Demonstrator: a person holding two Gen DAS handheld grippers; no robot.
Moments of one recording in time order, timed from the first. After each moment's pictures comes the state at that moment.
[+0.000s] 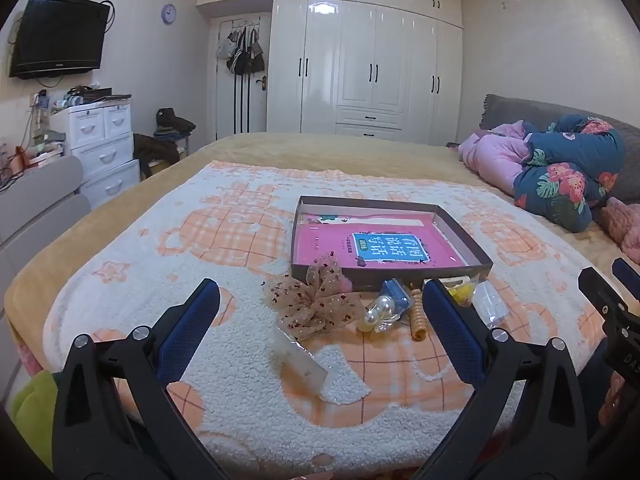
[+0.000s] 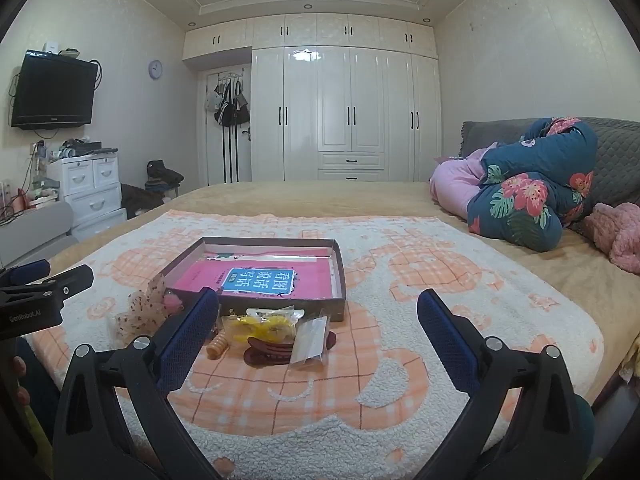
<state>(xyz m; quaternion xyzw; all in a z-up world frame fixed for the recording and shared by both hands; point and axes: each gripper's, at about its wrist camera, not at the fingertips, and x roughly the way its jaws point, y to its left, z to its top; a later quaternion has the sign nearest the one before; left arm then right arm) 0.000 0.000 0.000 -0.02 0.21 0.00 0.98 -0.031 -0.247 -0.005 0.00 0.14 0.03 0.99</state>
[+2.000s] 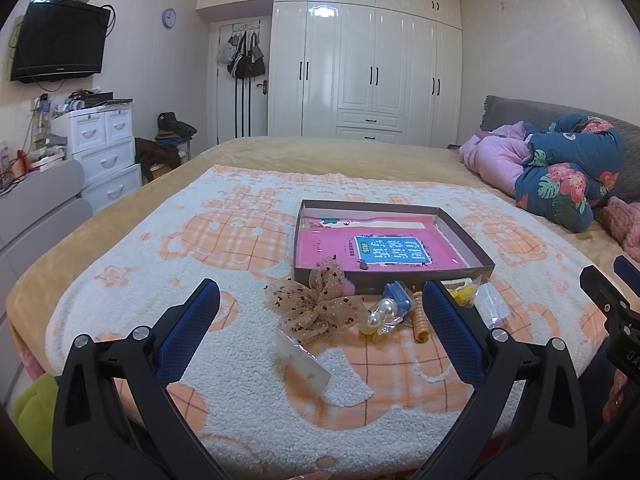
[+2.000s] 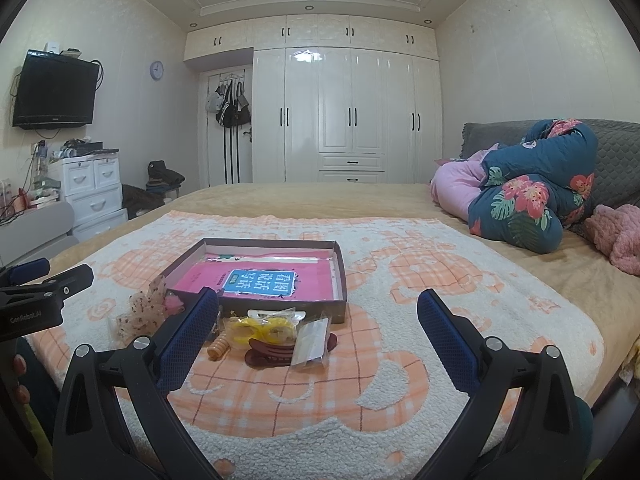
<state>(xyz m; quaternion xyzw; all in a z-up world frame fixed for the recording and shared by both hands) 0.001 0.006 0.003 -0.02 0.21 0.00 0.98 -0.030 -0.245 -0.006 0.00 0.14 0.03 0.99</state>
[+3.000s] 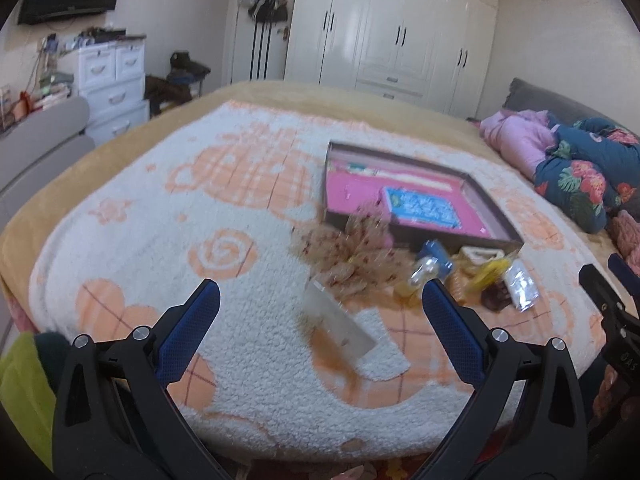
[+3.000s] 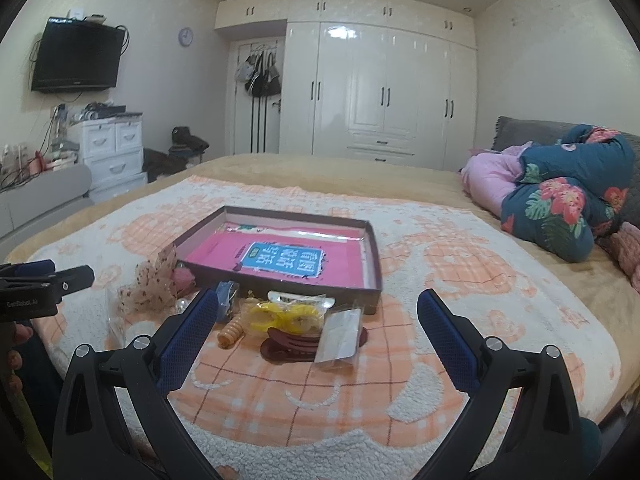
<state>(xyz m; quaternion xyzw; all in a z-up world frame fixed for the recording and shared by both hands) 0.029 0.041 -0.039 -0.08 0.31 0.02 0.95 0.017 -0.217 -0.027 -0.05 0.19 0.08 0.98</state>
